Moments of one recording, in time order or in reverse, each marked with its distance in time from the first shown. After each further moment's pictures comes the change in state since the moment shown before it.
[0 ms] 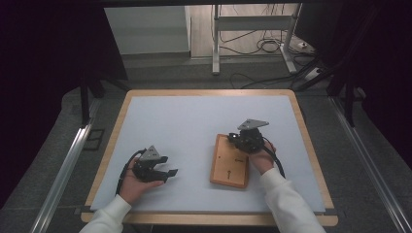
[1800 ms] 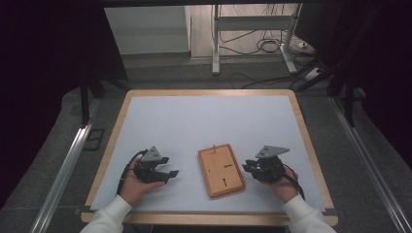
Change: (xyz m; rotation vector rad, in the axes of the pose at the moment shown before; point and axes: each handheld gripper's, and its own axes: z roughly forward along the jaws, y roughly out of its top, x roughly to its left) left arm -0.004 0.001 0.002 0.007 -0.004 0.011; right arm 0.019 -0.069 -0.075 0.120 0.053 0.001
